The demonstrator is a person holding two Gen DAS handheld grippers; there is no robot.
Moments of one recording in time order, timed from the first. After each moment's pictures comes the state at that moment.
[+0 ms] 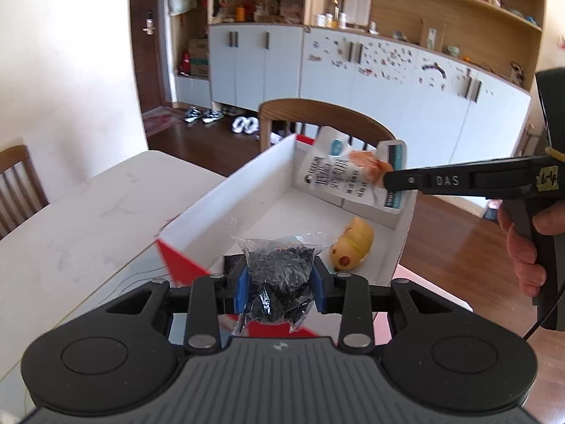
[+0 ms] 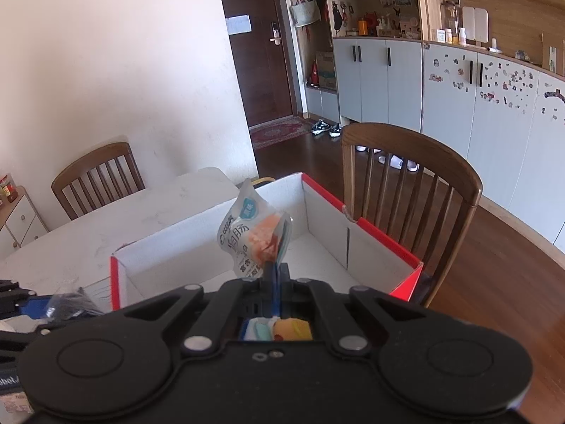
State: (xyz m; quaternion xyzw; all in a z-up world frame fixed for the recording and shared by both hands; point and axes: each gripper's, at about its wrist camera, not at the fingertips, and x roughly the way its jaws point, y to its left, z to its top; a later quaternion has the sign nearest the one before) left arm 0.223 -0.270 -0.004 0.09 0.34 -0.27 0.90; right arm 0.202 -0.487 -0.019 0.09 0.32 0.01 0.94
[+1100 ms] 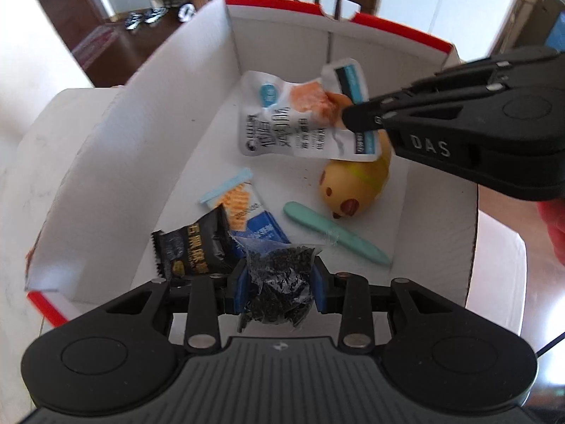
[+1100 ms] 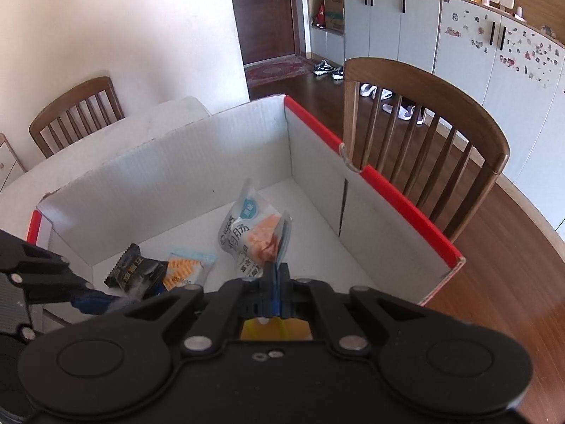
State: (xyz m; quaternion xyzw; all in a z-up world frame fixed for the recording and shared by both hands) left arm 0.314 -0.378 -0.088 0.24 0.51 -0.30 0.77; right arm 0.279 -0.498 -0.087 0.06 0.43 0.02 0.90
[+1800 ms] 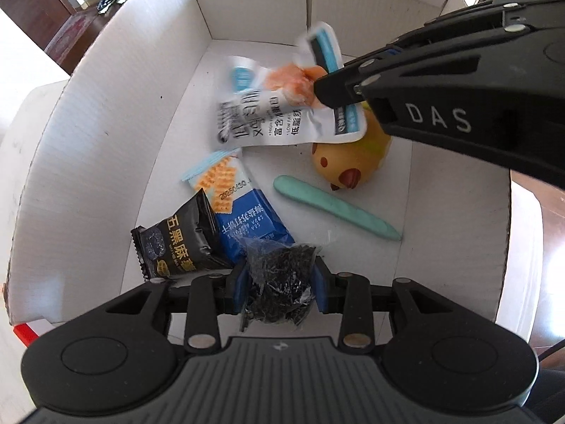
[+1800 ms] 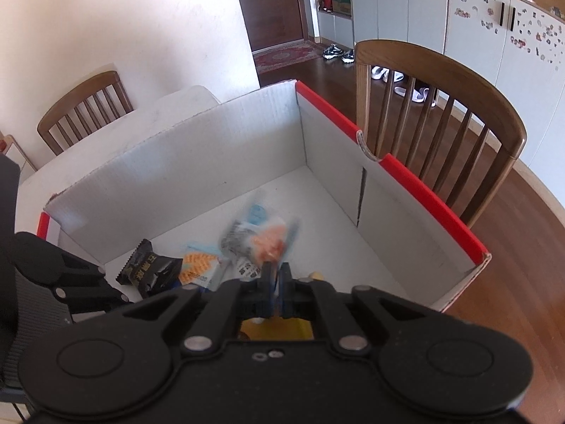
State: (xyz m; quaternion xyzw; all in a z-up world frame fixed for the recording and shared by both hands) left arm 0.325 -0.391 -0.109 0.30 0.55 -0.31 0.71; right arm 0.287 -0.500 -0.090 0.08 0.45 0.04 0.89
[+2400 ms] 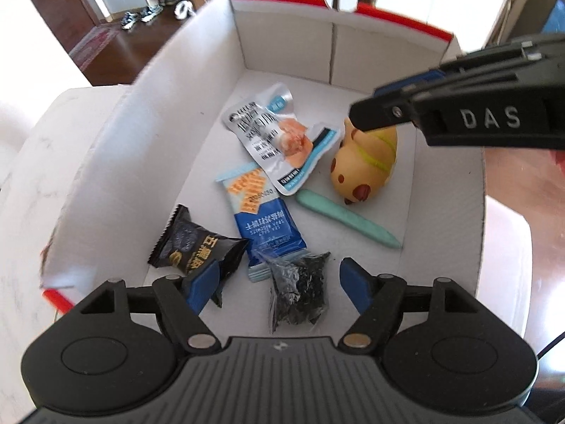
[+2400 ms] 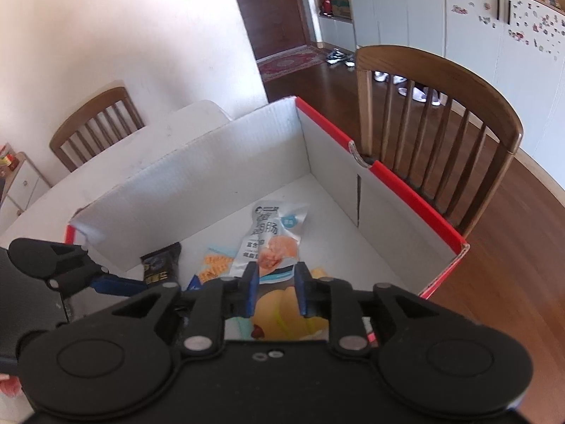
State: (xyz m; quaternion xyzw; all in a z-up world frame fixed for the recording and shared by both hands) left arm 0.312 -0.359 -0.075 0.25 0.51 -0.30 0.76; right arm 0.267 -0.508 -0.068 0.11 0.43 0.05 0.89
